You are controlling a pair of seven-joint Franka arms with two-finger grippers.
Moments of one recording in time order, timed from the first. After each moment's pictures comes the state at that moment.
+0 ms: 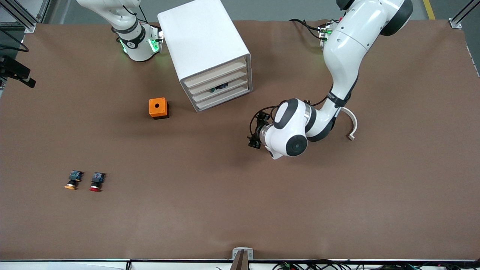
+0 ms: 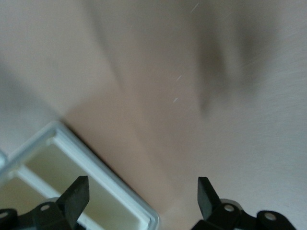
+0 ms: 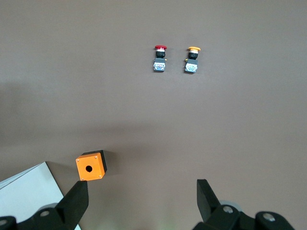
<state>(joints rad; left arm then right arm) -0.41 0.82 -0.25 -1.43 -0.53 1.94 -1.74 0.00 -0.13 -0.13 -1.65 0.00 1.53 -0.10</state>
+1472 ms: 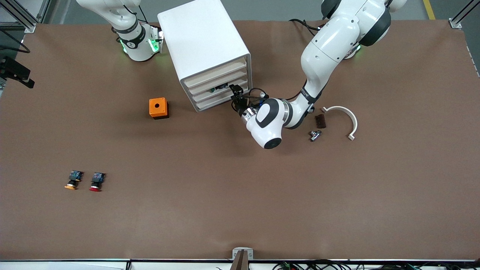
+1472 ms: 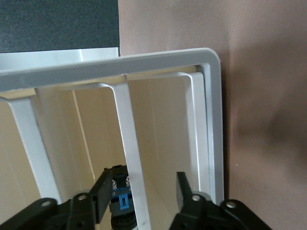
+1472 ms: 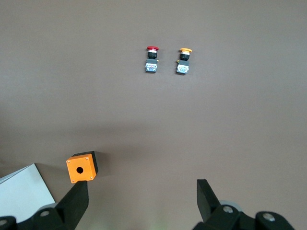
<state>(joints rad) -0.53 0.94 -0.26 -1.46 -0.89 1.70 -2.22 0.02 -0.13 -0.15 -1.65 -0.04 1.54 -0.10</state>
